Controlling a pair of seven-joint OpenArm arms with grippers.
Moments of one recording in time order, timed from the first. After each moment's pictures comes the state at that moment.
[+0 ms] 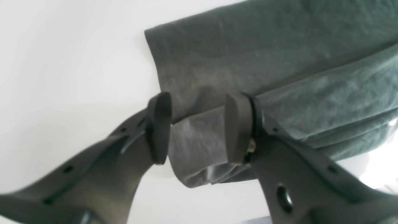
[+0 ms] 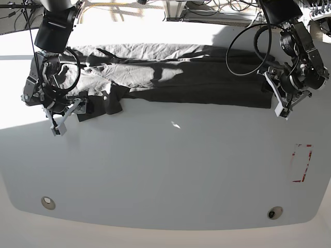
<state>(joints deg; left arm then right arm) 2.4 -10.3 -29.4 105.0 -23.3 -42.8 82.5 9.3 18.9 21.5 71.6 26.3 35.3 -61.3</state>
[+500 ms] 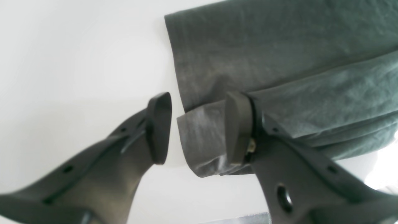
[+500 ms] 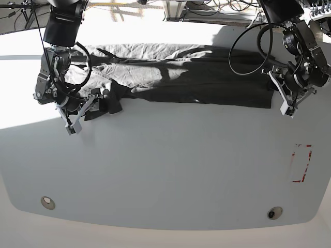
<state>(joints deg) 2.5 -10.4 -31.1 105.0 -23.0 -42.8 82.9 6.5 15.5 17.4 76.2 27.0 35.2 -60.1</state>
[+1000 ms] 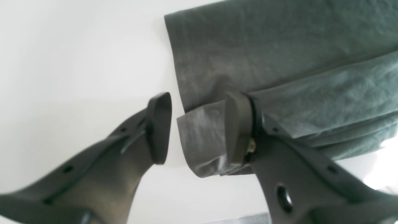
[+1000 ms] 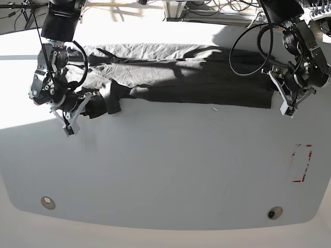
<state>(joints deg) 2.5 -10.5 -31.0 105.0 -23.0 -42.8 82.9 4.1 16.8 17.2 86.2 26.3 35.5 -63.7</state>
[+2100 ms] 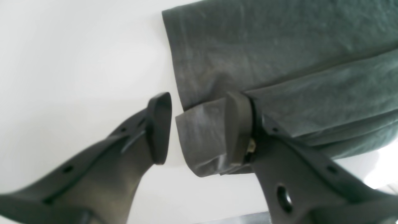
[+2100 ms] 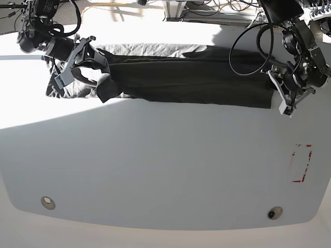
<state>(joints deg) 2.7 -10.6 -29.5 104.7 -22.3 -42.8 82.9 -24.3 17.7 27.8 109.8 69.3 36.2 -76.9</state>
